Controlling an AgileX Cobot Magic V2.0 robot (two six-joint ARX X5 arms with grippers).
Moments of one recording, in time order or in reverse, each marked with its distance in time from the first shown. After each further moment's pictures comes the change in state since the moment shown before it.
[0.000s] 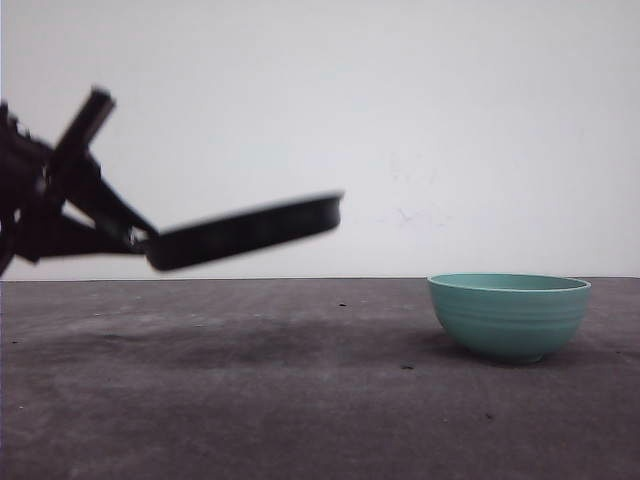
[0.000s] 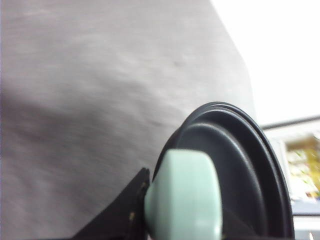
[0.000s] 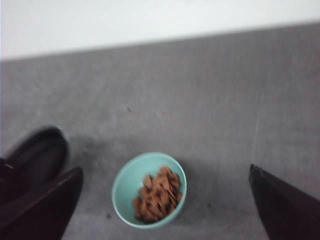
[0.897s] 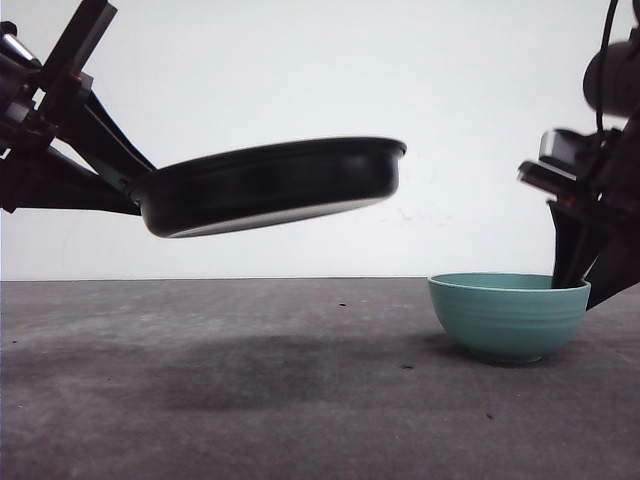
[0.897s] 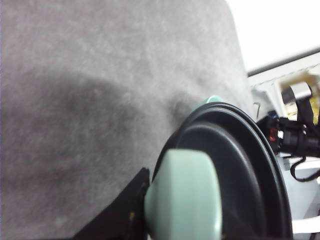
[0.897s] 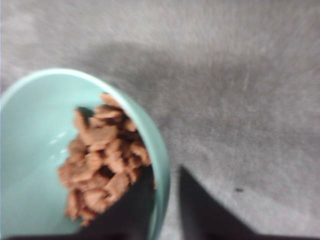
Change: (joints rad) left arm -0.144 -0.245 0.003 -0.304 0.007 0.084; right arm 0.002 0.856 0.001 0.209 -0.180 -0.028
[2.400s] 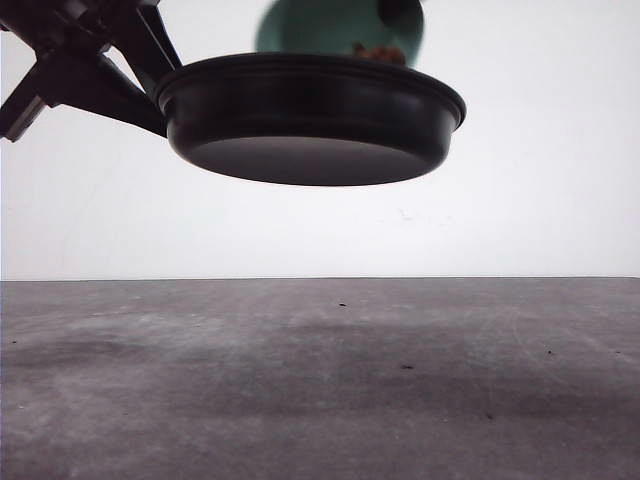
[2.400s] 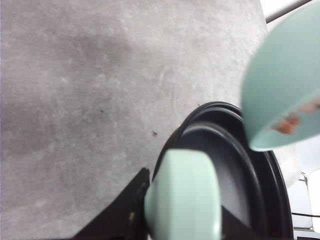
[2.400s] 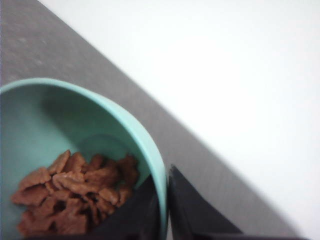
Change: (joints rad) left arm -0.137 0.087 0.386 -0.490 -0.071 0.169; right arm 0.917 -0.370 0.000 0.544 1.127 -0.578
